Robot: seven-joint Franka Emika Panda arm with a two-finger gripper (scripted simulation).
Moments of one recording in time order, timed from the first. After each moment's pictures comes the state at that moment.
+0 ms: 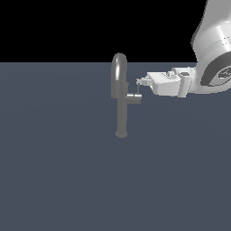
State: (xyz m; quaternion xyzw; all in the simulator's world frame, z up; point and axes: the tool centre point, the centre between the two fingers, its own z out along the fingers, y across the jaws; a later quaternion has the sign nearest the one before) arm 0.031 -0.085 0.223 -0.49 0.53 0.45 0.53
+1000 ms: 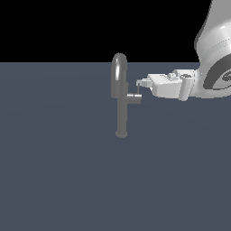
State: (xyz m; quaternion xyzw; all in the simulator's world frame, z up) arm 0.013 -0.081 0.223 -0.46 0.53 0.46 0.54
